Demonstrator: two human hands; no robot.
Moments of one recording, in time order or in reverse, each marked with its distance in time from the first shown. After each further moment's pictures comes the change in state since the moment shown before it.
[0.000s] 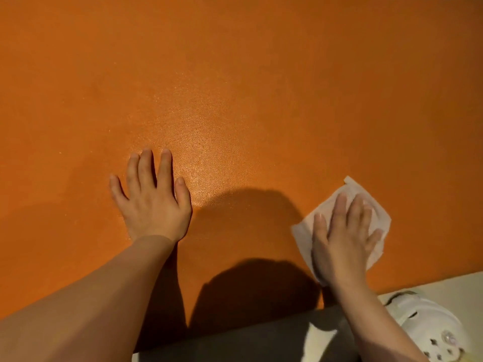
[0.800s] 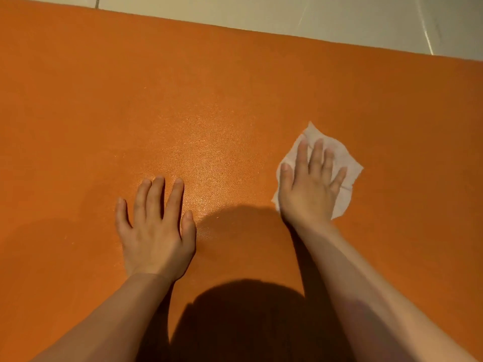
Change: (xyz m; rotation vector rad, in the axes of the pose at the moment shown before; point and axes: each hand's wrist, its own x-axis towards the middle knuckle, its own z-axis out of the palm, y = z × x) left_hand 0.003 0.002 -0.004 0.054 0.011 0.009; right_hand 0.121 -0.130 -0.008 -0.048 0.151 -0.339
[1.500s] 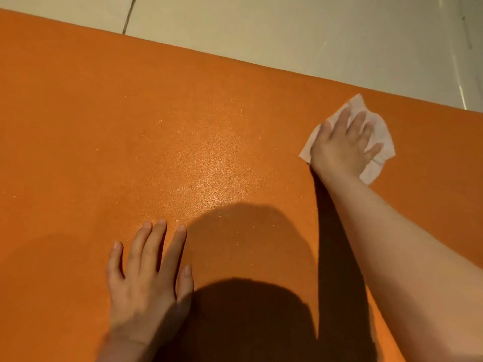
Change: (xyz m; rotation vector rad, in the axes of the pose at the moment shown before) left_hand 0.005 -0.001 -0.004 0.009 0.041 0.018; right_hand 0.172 -0.035 -0.034 0.017 0.064 0.089
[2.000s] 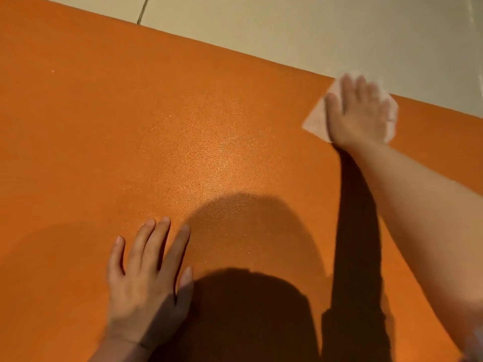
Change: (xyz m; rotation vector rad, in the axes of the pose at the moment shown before) left_hand -0.002 -0.005 0.000 0.020 -0.045 0.046; right_hand 0.061 -0.012 -0.014 -0.089 -0.035 -0.311
